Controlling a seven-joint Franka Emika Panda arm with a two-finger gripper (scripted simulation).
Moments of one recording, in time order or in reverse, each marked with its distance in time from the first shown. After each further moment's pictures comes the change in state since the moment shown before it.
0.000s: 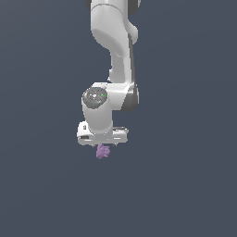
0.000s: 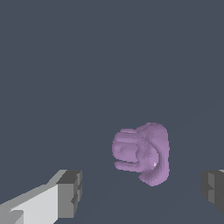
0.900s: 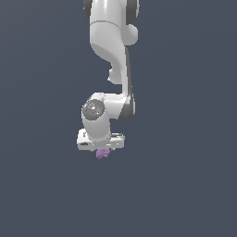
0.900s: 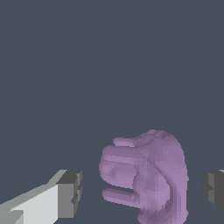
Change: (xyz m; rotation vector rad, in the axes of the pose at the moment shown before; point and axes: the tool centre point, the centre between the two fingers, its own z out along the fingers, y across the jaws) arm 0.003 0.011 0.042 -0.001 -0.008 -0.005
